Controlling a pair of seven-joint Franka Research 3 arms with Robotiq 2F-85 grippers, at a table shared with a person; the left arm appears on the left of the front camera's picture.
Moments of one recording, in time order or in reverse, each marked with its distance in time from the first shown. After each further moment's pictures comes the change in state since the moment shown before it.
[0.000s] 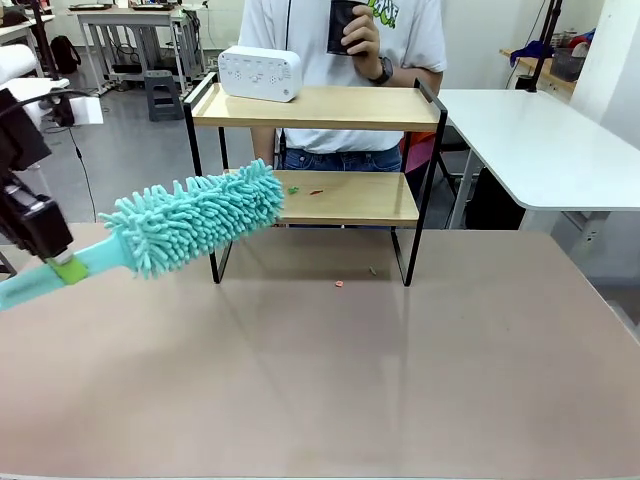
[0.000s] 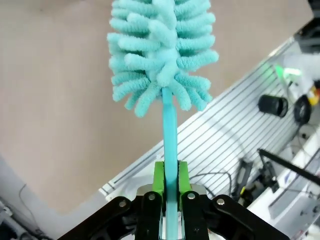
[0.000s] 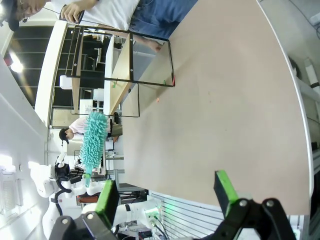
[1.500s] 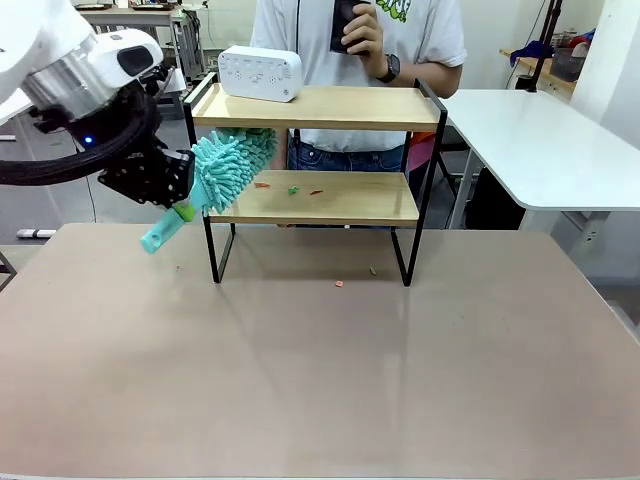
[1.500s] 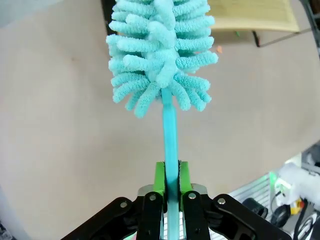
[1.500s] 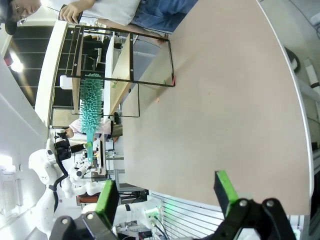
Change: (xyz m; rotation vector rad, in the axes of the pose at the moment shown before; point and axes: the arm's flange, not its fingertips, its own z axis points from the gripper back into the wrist) left arm 0.135 0.005 -0.039 0.135 -0.239 0.390; right arm 0.000 0.000 0.000 0.001 0.000 0.000
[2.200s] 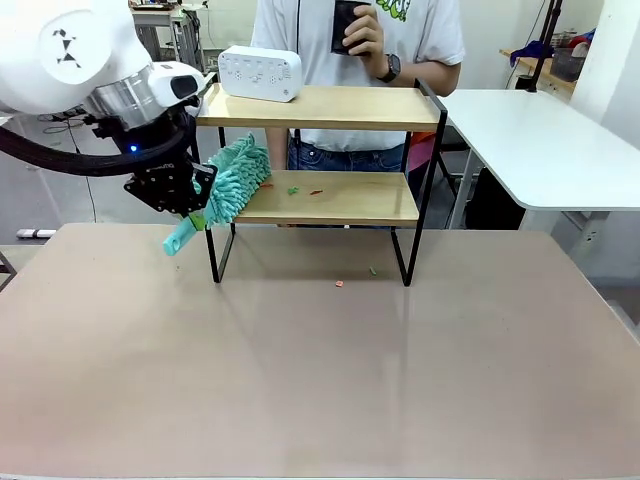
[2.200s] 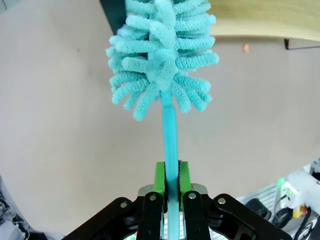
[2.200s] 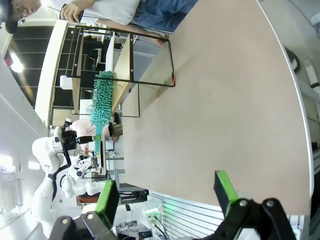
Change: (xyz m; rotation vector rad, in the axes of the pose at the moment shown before) left arm 0.035 -0.001 -0.047 0.071 0.130 0.043; right arm 0.000 0.000 0.000 0.000 0.000 0.000
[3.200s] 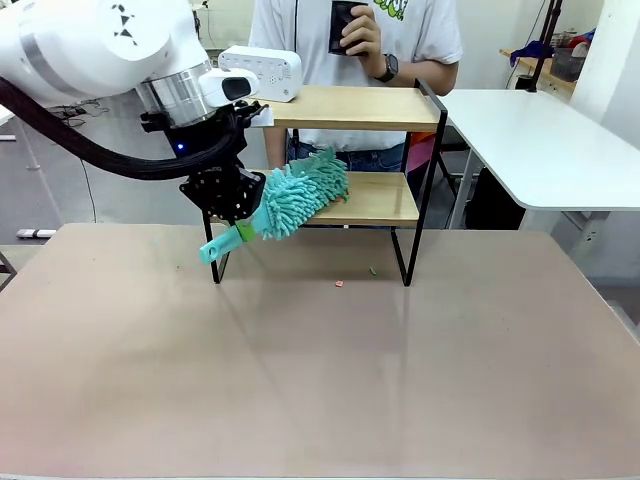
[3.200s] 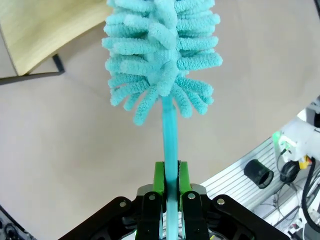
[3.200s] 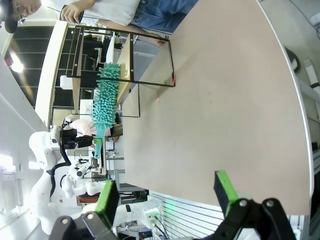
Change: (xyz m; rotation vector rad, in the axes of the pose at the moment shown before) left arm 0.009 -0.063 -0.010 -0.115 0.127 -0.285; right arm 0.000 0.000 0.000 0.001 0.000 0.000
